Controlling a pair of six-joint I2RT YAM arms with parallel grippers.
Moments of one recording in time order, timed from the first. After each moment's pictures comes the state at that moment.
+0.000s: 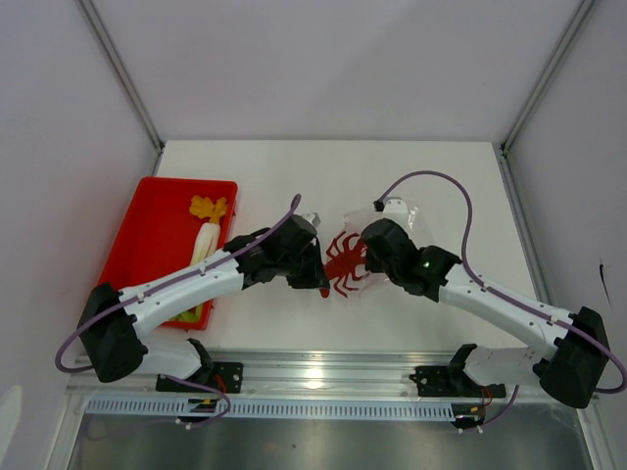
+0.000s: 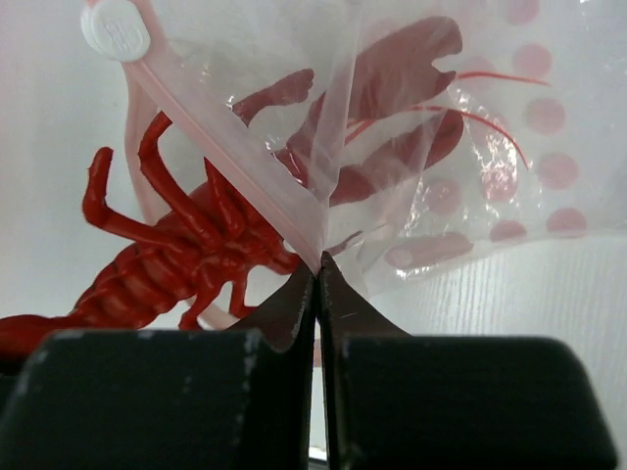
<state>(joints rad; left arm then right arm) -0.90 1.34 1.05 -0.61 0.07 -0.85 0.89 1.21 1.00 -0.55 0.48 0.65</state>
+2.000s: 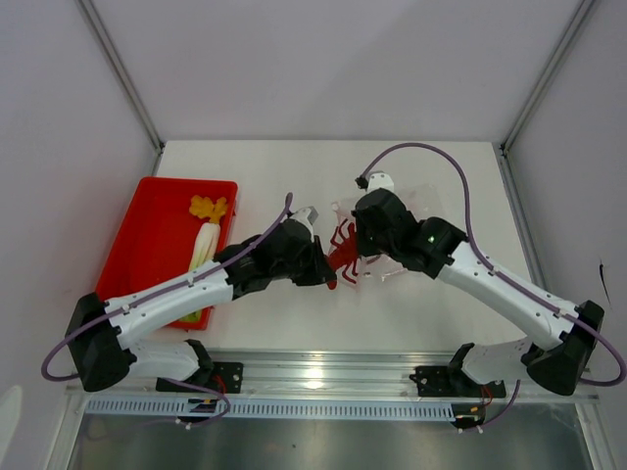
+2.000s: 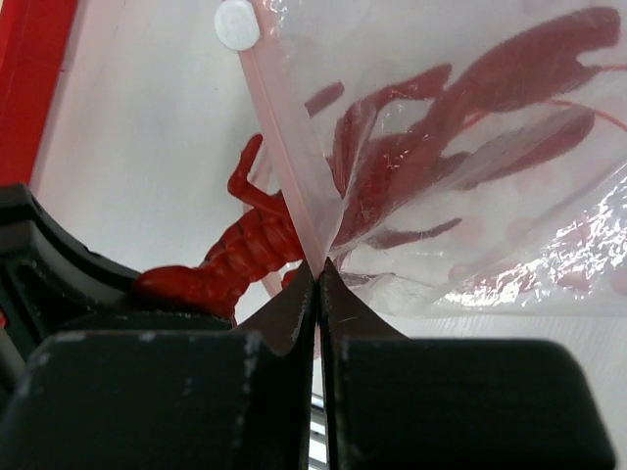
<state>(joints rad) -0.93 1.25 0.99 -0.44 0.01 -0.89 0.91 1.30 1.34 -0.77 0.35 0.51</state>
